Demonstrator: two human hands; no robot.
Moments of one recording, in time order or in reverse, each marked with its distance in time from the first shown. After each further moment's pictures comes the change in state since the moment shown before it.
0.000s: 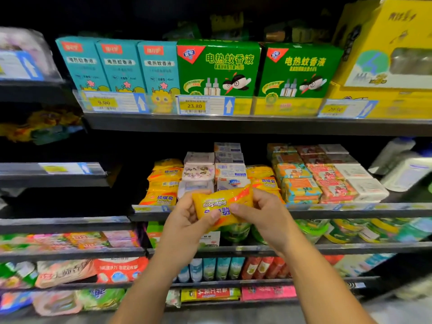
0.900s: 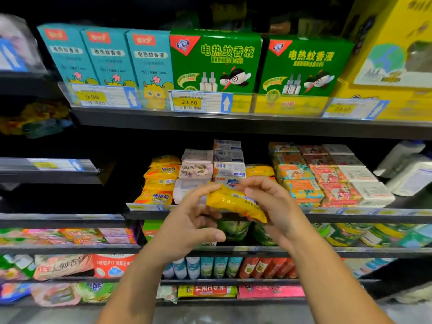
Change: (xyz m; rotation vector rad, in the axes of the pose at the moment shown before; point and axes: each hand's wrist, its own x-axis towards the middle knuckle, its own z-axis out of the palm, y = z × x) left_hand 0.027 -0.017 -0.012 0.105 -0.277 -0.007; right_hand 0.021 -0.005 -0.024 0.230 0.056 0.094
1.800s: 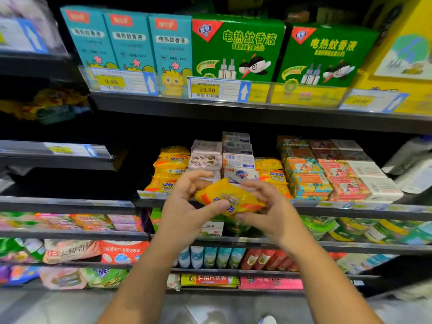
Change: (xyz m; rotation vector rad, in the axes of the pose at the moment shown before) left_hand -0.014 0.014 0.002 0.109 0.358 0.151; right_hand -0.020 0.026 0.012 -0.399 -0.056 -0.130
